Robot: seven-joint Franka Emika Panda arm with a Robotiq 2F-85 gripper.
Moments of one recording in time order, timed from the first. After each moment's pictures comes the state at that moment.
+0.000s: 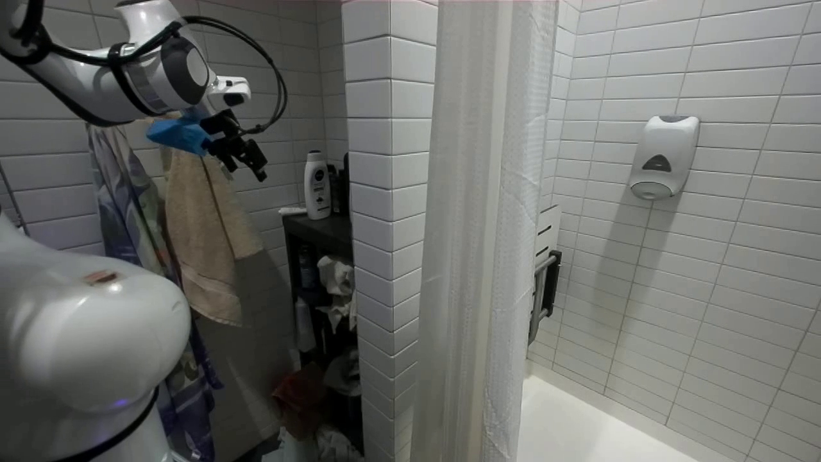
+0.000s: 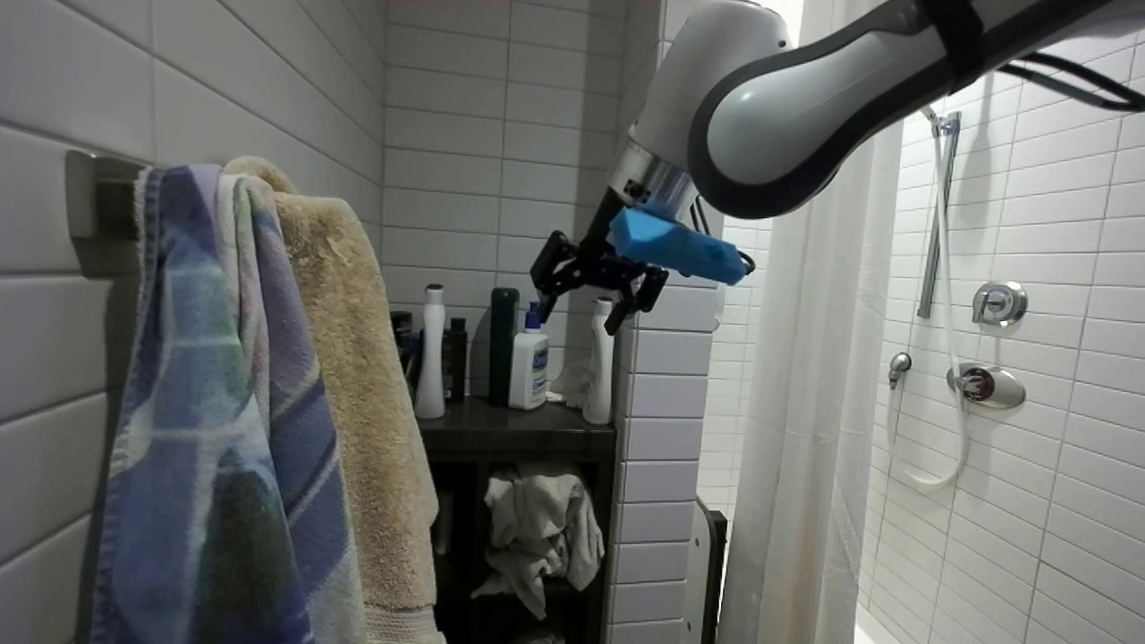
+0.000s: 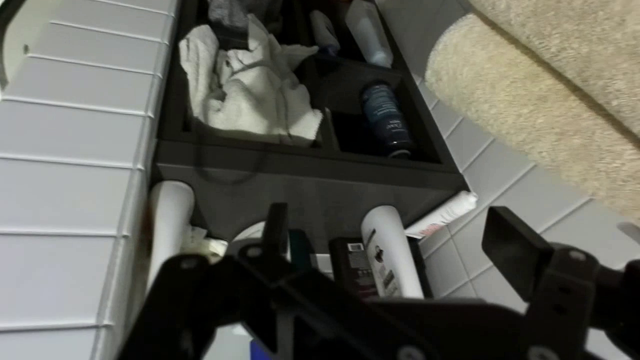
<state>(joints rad) 0.16 -0.42 0.41 -2.46 -0.05 2.63 0.68</state>
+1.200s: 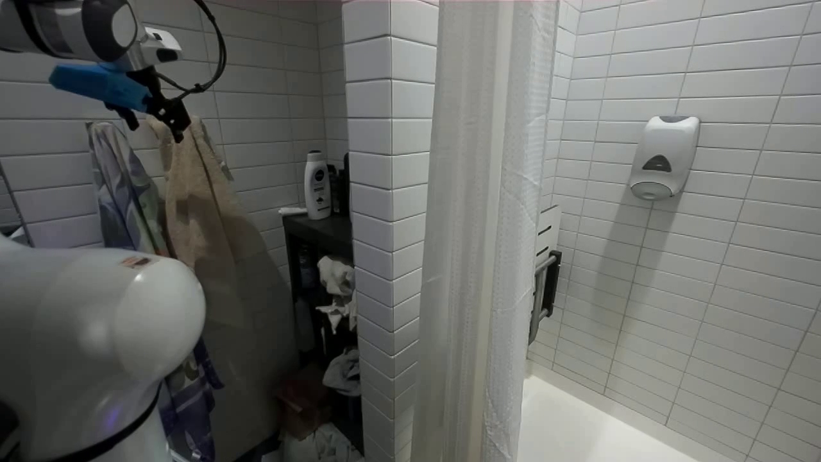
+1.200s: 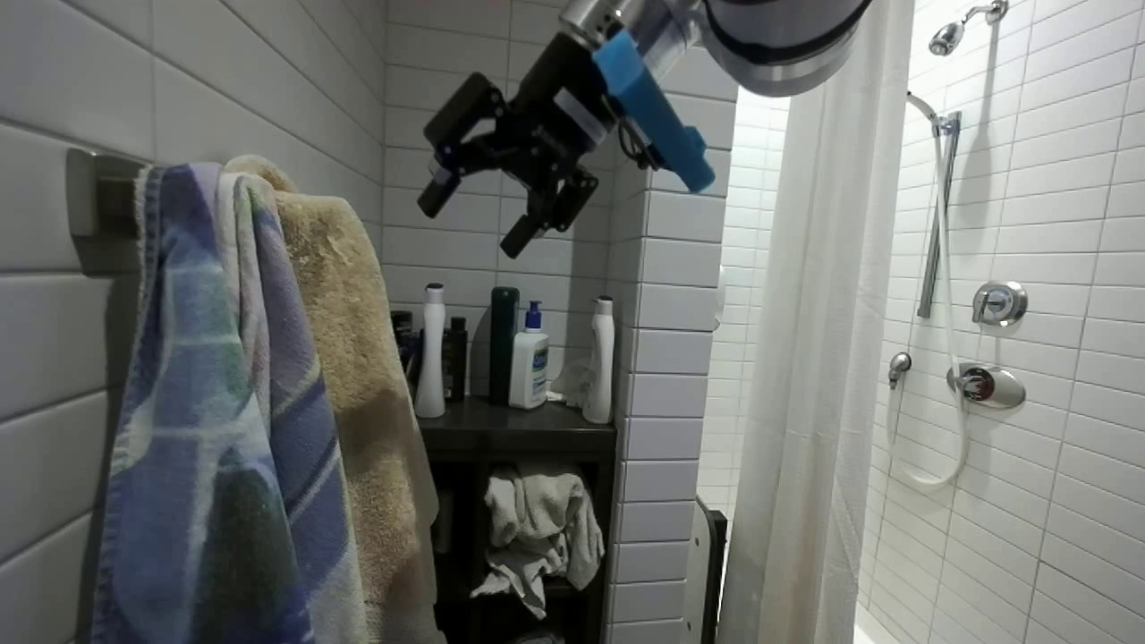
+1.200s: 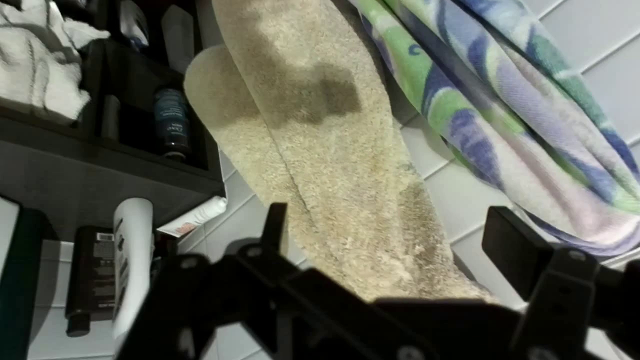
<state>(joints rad) 0.43 -0.42 0.38 -2.29 0.29 2.55 0.27</state>
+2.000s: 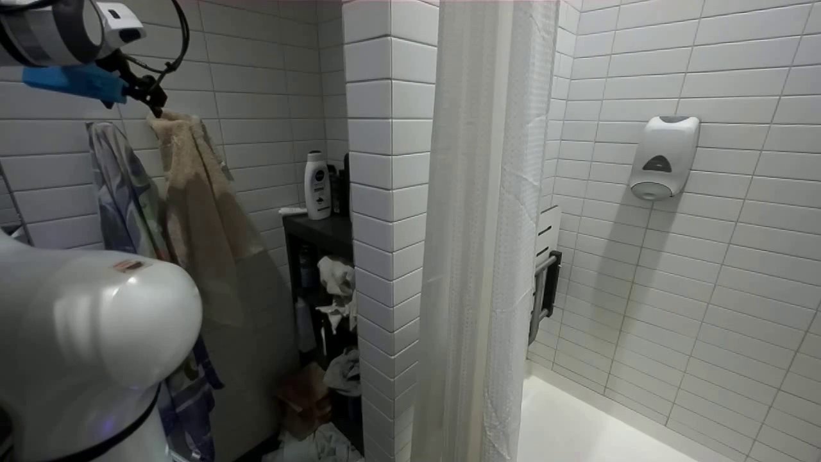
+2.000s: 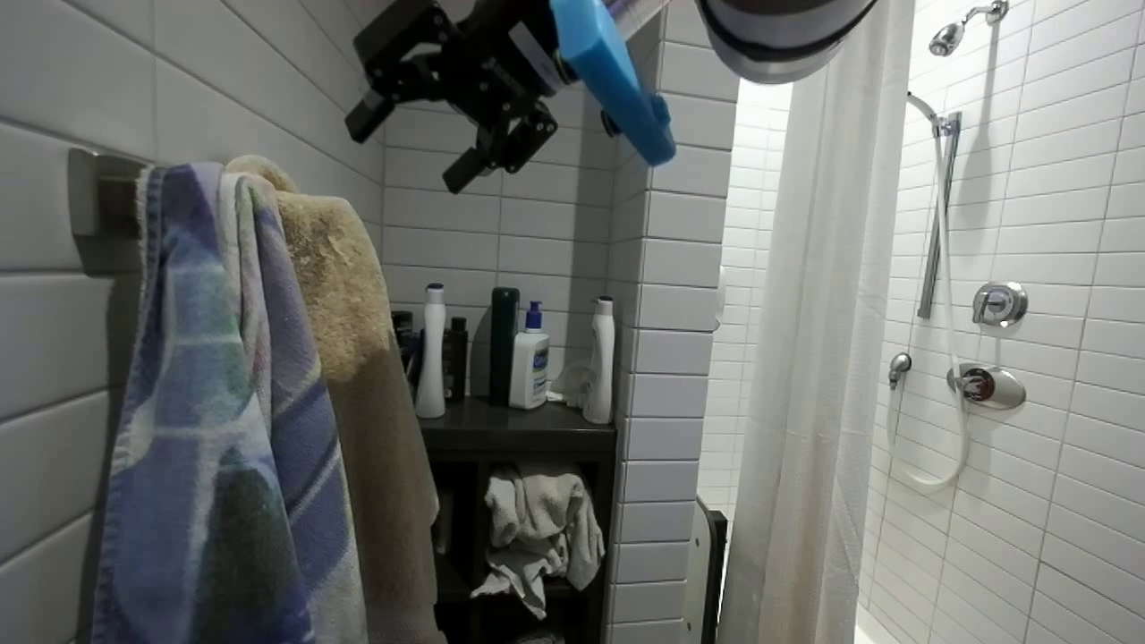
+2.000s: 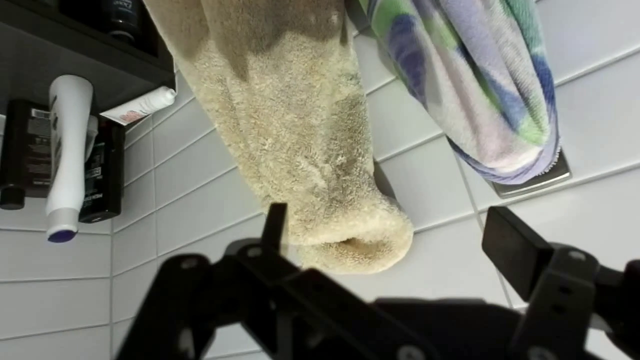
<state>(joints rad) 0.36 -0.42 0.52 -2.27 0.15 2.79 0.34</state>
